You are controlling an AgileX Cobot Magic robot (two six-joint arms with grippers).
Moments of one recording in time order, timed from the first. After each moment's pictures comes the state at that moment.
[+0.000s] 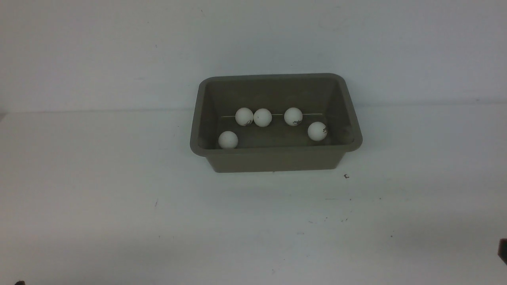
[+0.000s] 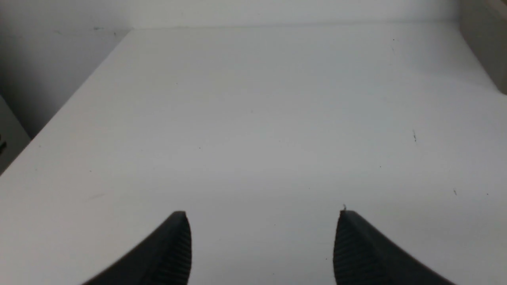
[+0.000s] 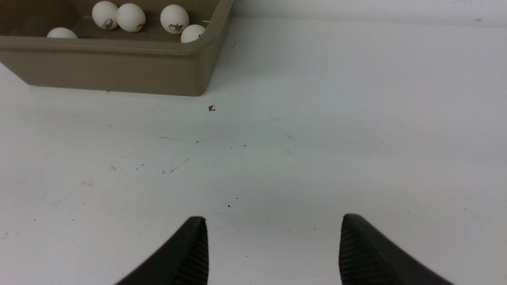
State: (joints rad) right arm 0.10 0.39 -0.30 0.16 0.56 -0.12; left arm 0.18 -0.01 0.03 -0.08 0.38 0.10
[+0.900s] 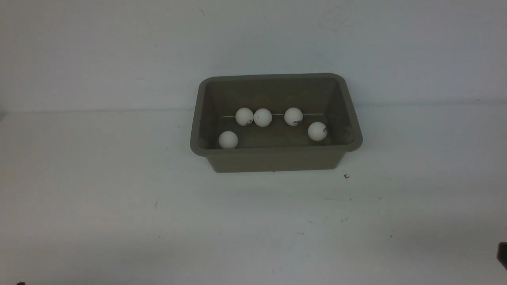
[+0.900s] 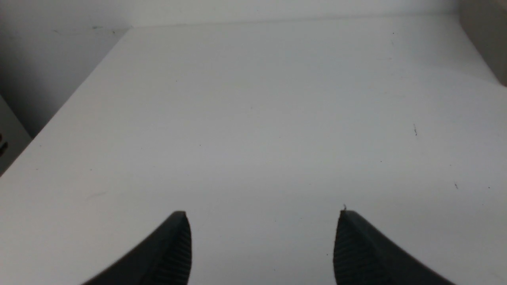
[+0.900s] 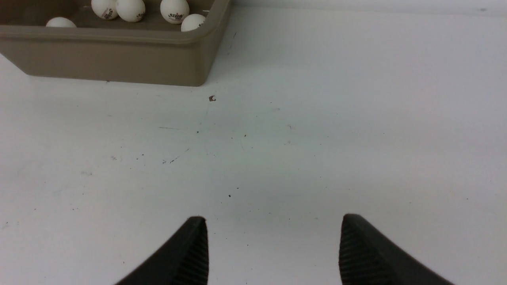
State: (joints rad) right arm 0.10 0.39 -0.30 0.16 0.59 -0.12; left arm 0.18 -0.01 0.03 -0.08 0.39 0.11
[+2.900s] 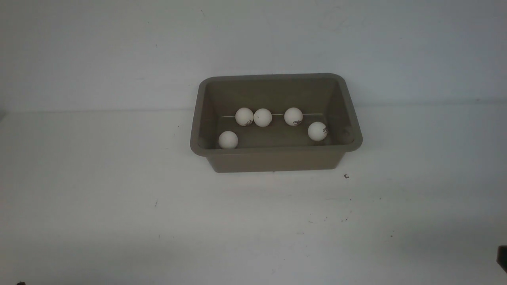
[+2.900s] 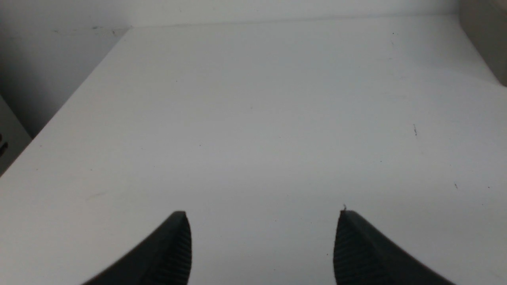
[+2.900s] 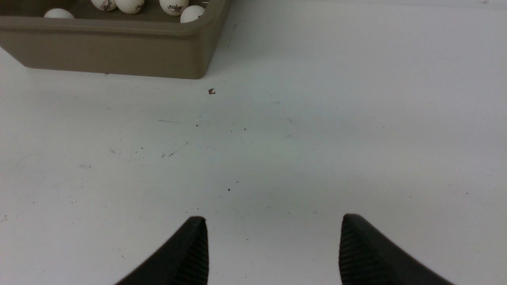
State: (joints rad) right arm 0.10 0.39 -0.30 0.15 0.60 -0.12; left arm 0.18 -0.01 0.03 -0.08 0.39 0.12
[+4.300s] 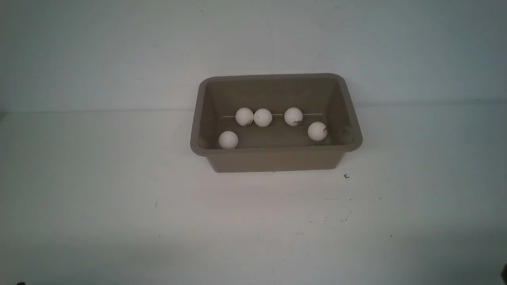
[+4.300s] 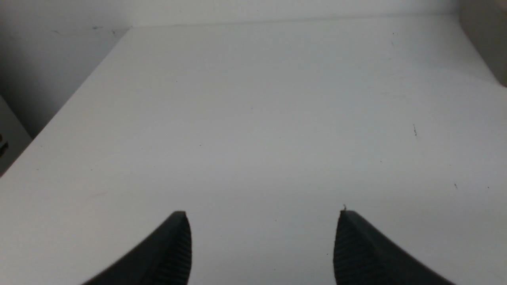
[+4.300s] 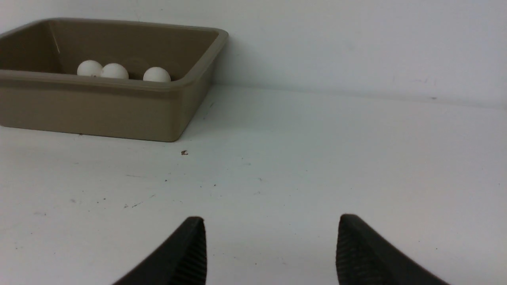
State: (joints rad) right arm 0.10 -0.01 0.03 0.03 0.35 -0.07; left arm 0.18 -0.01 0.03 -0.08 0.39 0.12
